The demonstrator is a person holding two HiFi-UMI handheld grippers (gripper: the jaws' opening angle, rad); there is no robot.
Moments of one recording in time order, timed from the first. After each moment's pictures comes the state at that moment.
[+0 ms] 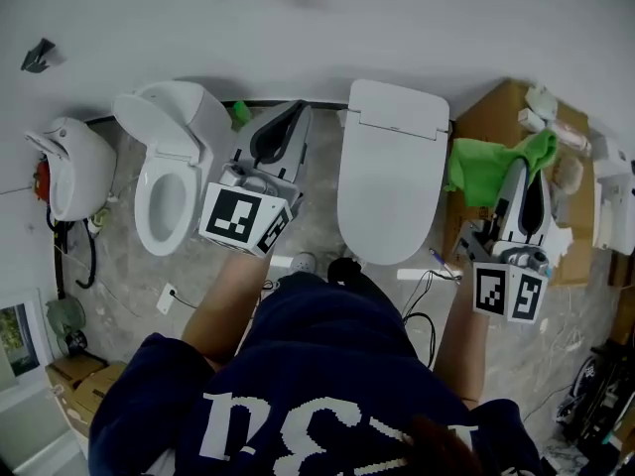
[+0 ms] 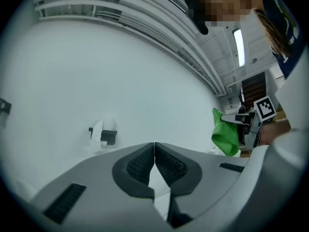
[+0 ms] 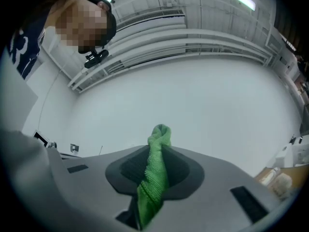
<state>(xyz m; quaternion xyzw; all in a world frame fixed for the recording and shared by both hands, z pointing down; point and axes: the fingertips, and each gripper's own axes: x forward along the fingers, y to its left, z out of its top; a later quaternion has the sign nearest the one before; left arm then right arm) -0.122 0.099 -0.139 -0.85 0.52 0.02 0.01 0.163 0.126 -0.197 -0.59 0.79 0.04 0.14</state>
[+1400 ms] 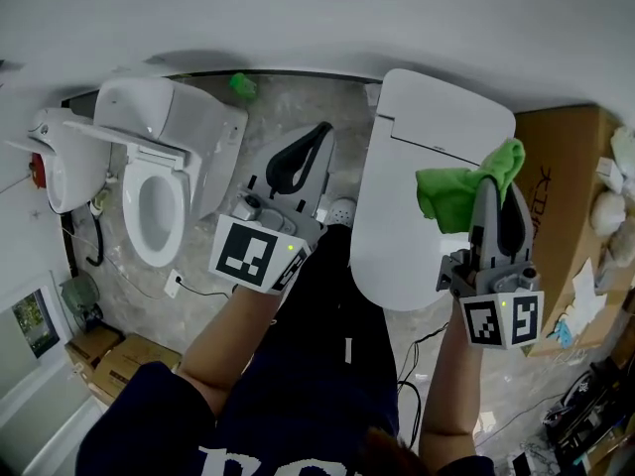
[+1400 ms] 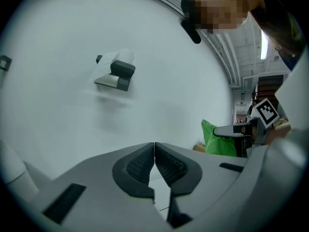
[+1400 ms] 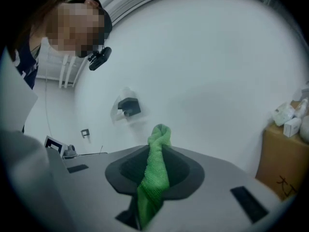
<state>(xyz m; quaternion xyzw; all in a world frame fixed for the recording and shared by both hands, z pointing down) -0.127 -0.104 0.101 -0.83 0.54 -0.04 -0.12 0.075 -0.103 0.078 -0.50 0.84 -0.19 0.03</state>
